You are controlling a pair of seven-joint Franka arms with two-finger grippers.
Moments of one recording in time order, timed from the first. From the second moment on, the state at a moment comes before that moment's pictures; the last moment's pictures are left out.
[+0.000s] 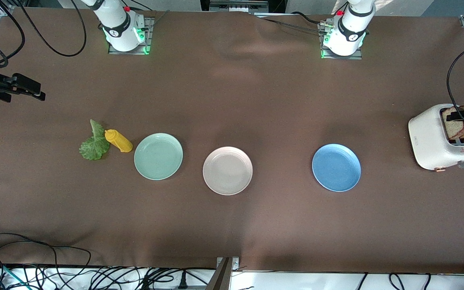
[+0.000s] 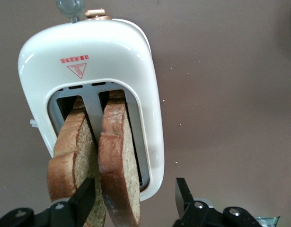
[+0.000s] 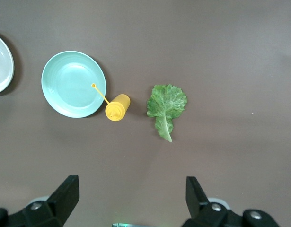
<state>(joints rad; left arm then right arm) 0.51 0.36 -0.08 -1.68 0.17 1.70 0.47 0.08 0.07 -0.11 -1.53 0.05 1.50 -0.08</state>
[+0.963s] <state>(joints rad) 0.53 0.37 -0.08 -1.66 0.17 1.70 0.56 0.08 0.07 -0.12 -1.53 0.04 1.50 -0.08</state>
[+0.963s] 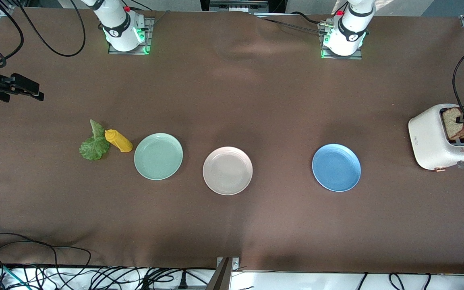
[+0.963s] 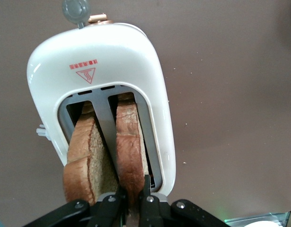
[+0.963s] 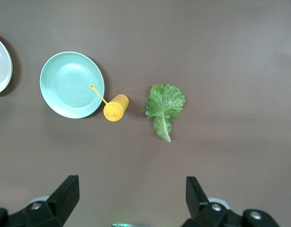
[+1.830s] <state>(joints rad) 0.51 0.36 -0.17 -1.37 0.00 1.33 0.54 0.08 0.07 -0.12 -1.53 0.04 1.50 -0.08</state>
